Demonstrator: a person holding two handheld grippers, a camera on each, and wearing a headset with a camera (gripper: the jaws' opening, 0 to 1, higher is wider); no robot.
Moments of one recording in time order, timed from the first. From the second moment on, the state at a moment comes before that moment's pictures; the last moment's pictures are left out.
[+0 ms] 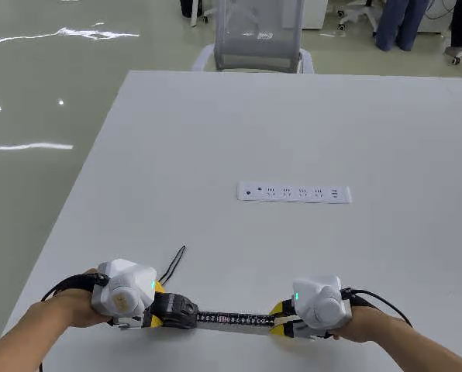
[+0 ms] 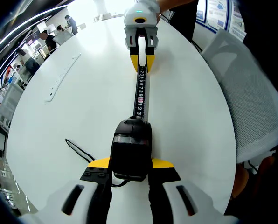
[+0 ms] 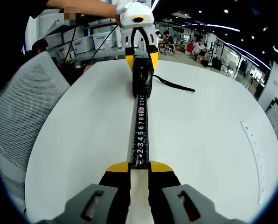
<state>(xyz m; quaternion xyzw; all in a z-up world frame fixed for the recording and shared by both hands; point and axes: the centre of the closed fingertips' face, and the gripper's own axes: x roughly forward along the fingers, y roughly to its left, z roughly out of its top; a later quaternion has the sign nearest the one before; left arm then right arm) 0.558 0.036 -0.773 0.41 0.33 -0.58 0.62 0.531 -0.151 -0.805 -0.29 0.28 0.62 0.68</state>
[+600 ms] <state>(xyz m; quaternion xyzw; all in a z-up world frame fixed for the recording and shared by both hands) 0.558 0.035 -0.773 0.41 0.33 -0.58 0.62 0.531 -0.160 -0.807 -0.29 0.29 0.61 0.68</state>
